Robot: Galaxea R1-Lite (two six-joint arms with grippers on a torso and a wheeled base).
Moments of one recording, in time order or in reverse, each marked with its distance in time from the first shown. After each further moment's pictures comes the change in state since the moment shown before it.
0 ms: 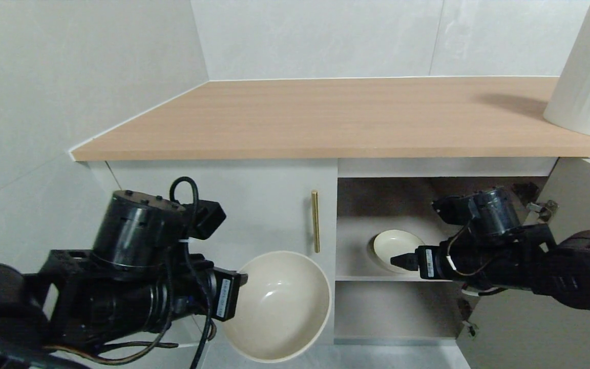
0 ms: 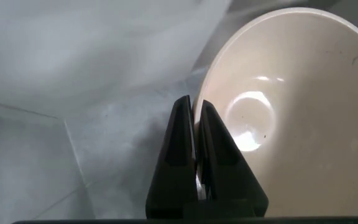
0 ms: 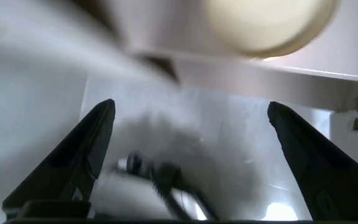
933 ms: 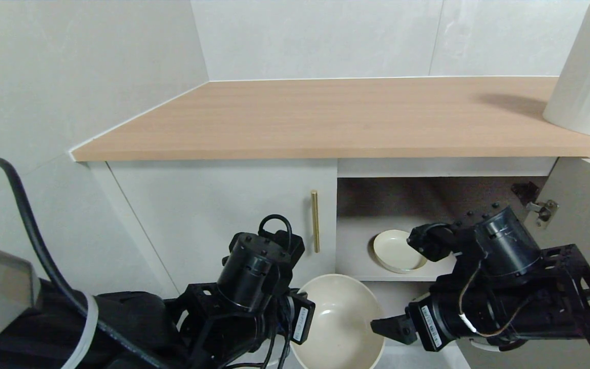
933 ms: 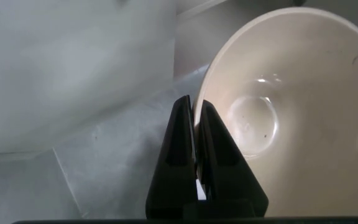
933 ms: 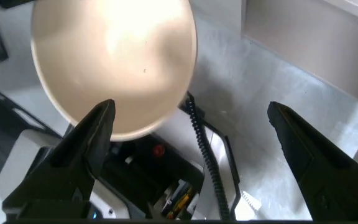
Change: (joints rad) left arm -0.213 0.290 -0.008 -0.278 0.150 -0.009; right arm 0.269 -0.157 0.023 0.231 0.079 -0.069
